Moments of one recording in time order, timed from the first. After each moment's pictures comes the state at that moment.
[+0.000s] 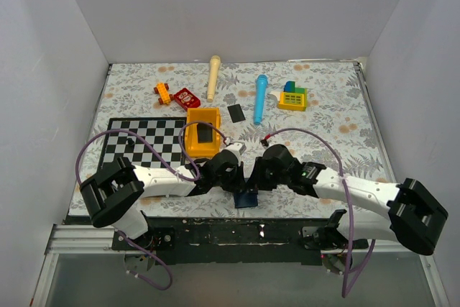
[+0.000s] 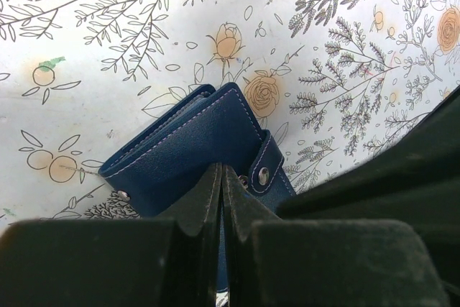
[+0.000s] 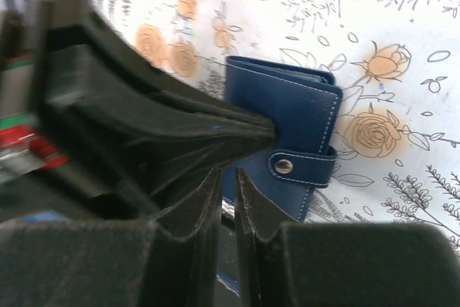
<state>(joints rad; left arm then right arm) -1.02 1.54 0.66 0.12 0.02 -0.70 0.95 1.22 0.58 -0.17 -0.09 0.92</state>
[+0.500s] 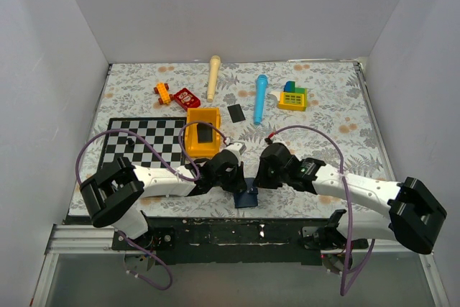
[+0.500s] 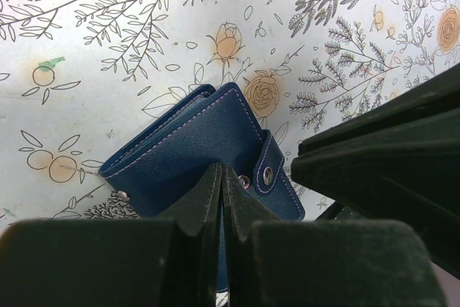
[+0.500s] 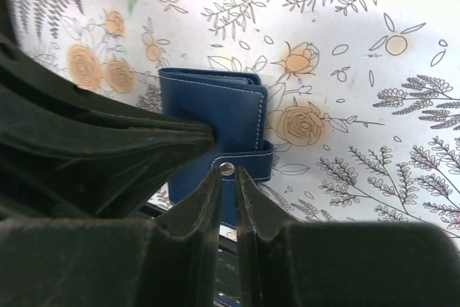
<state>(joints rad) -1.02 1.54 0.66 0.12 0.02 -0.70 0.95 1.18 0.64 -0.35 0.04 0.90</state>
